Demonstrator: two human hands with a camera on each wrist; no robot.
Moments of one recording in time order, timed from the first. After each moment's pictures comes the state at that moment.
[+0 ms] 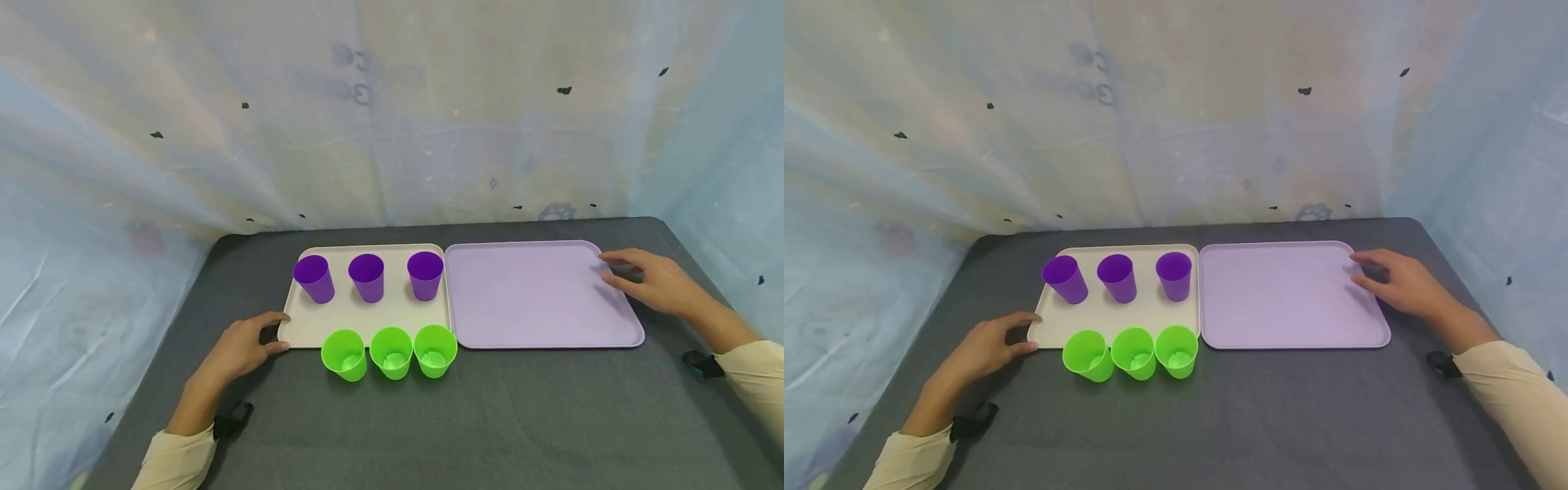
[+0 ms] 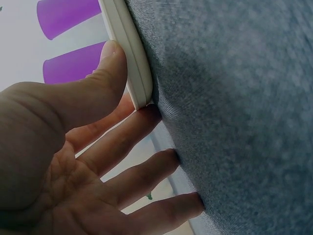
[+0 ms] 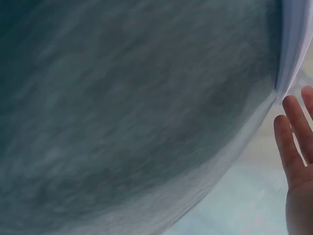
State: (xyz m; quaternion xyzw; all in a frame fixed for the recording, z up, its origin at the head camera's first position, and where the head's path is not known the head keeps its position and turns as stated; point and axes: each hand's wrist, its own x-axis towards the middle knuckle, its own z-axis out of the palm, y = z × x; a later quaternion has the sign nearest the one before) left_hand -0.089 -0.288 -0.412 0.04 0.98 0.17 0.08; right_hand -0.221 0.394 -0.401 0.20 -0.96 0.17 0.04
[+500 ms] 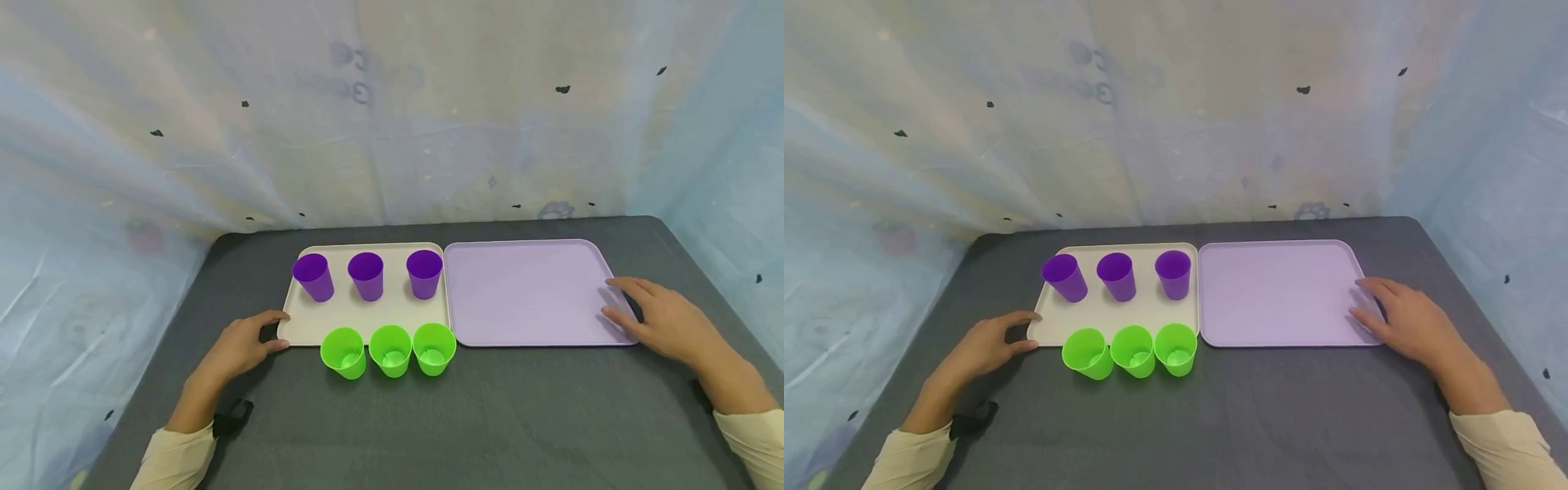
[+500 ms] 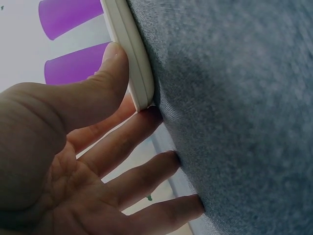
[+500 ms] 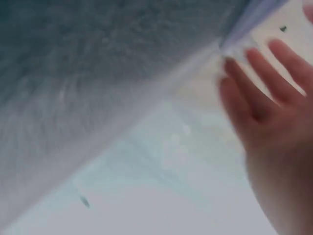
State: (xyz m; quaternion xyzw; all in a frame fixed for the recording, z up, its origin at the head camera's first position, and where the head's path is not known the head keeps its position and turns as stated) left_hand -0.088 -0.289 -0.413 0.04 0.98 0.17 0.07; right_hand -0.165 0.385 -0.415 0.20 -0.97 0.10 0.06
